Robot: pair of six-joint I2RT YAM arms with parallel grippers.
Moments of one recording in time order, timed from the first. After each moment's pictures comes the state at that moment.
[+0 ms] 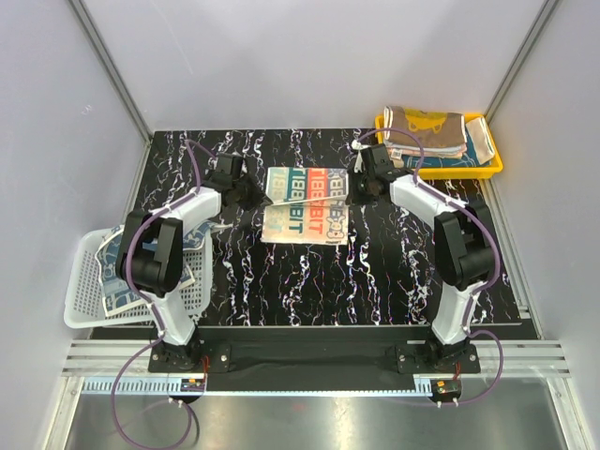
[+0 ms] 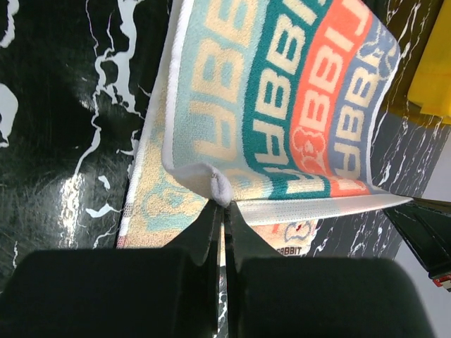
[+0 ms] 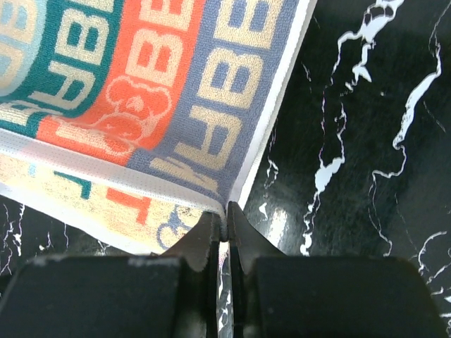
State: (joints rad) left arm -0.25 1.80 1.19 -0.21 0.23 -0.82; right arm 0.36 1.89 1.38 -0.36 -0.13 0.22
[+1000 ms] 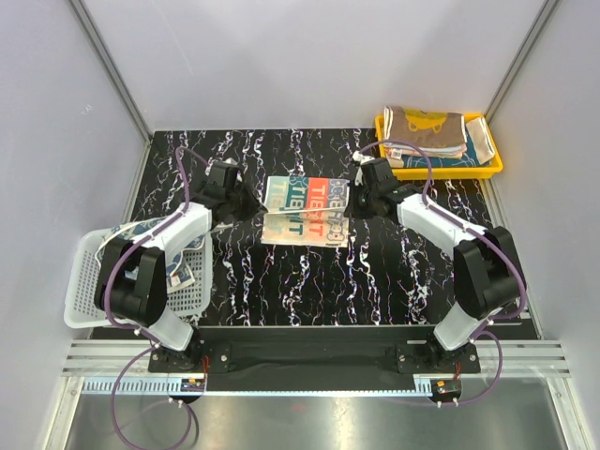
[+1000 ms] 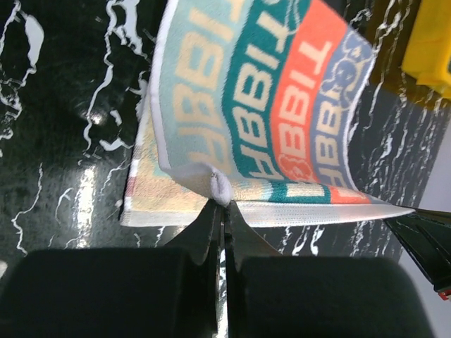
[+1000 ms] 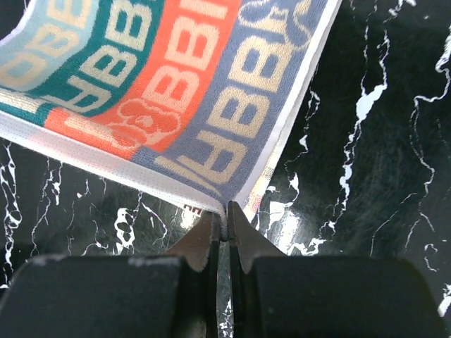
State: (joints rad) left arm -0.29 1.57 1.05 -0.26 0.17 -0.80; right arm 0.43 1.66 1.17 -0.34 -0.11 0.30
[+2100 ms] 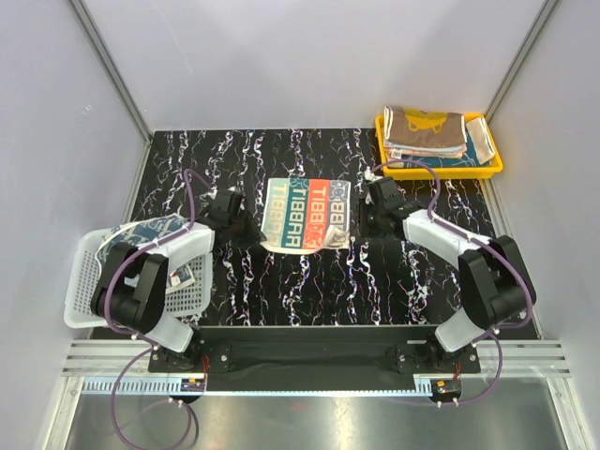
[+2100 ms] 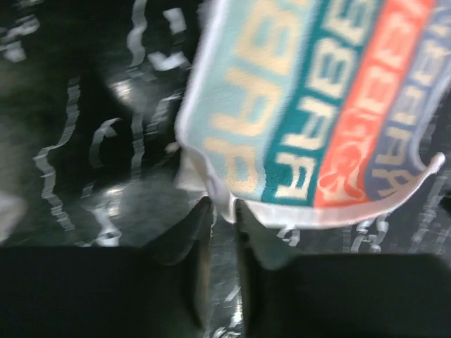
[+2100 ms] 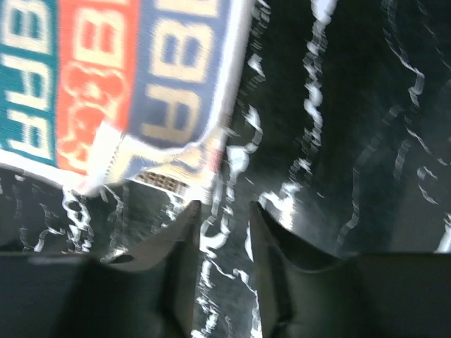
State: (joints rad) left arm -0.34 1.53 0.81 -0.18 0.14 -0.78; right arm 0.43 1.59 0.99 -0.31 -0.05 0.38
